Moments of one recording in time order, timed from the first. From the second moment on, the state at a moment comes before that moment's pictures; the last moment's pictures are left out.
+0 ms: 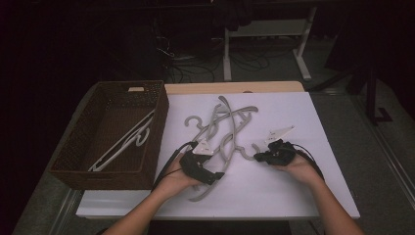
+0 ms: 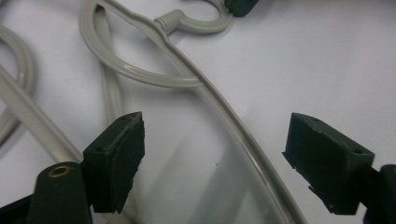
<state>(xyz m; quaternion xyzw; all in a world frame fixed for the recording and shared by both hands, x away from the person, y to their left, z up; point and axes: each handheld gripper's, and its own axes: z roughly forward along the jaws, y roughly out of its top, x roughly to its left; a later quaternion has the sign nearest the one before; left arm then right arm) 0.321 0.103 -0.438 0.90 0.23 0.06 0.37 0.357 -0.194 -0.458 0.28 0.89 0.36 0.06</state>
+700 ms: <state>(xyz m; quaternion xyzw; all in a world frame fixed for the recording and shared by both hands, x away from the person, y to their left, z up) 0.329 0.068 -0.447 0.91 0.26 0.07 0.32 0.325 -0.231 -0.428 0.35 0.82 0.44 0.10</state>
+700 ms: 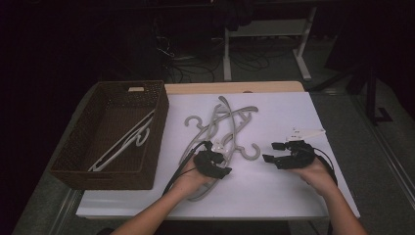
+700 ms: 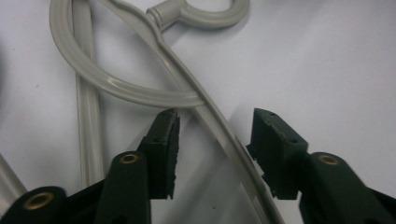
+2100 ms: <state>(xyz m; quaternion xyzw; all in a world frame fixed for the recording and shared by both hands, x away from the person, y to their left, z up) 0.338 0.076 -0.436 0.92 0.25 0.07 0.30 0.327 -0.247 -0.422 0.36 0.79 0.47 0.13</state>
